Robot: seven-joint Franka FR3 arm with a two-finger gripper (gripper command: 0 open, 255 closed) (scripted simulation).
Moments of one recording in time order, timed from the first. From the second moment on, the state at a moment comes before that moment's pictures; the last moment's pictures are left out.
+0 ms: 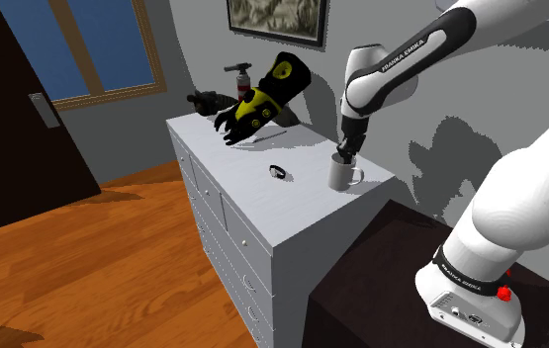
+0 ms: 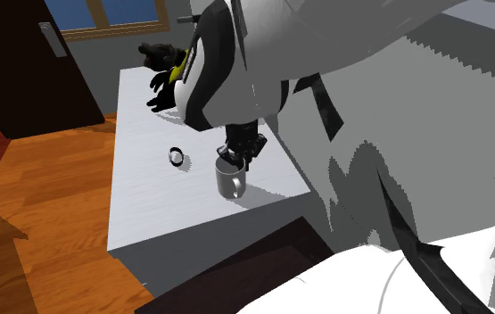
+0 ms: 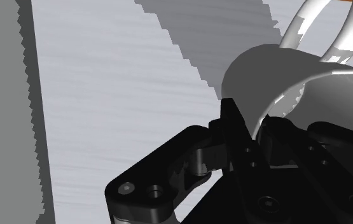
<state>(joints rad) -0.06 -0.29 -0.24 -2.65 -0.11 2.33 -0.17</state>
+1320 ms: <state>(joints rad) -0.06 -0.45 -0.21 -2.50 -0.11 2.02 -0.16</state>
